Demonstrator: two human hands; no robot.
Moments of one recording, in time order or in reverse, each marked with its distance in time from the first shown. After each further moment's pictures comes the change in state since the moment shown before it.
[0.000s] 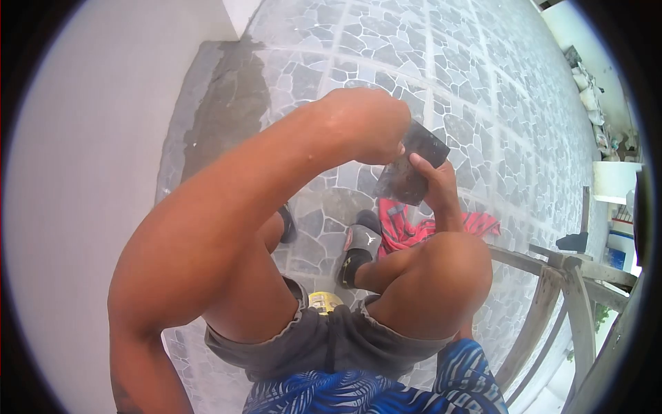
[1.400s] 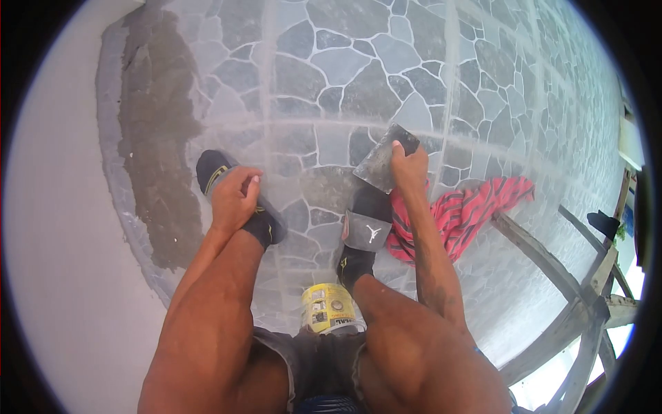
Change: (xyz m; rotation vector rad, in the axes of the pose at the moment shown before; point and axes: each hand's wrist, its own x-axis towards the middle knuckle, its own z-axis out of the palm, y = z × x) left_hand 0.046 -0.214 0.336 -0.585 0.484 -0.357; right_hand 0.059 0.225 -0.053 -0.743 0.544 0.231
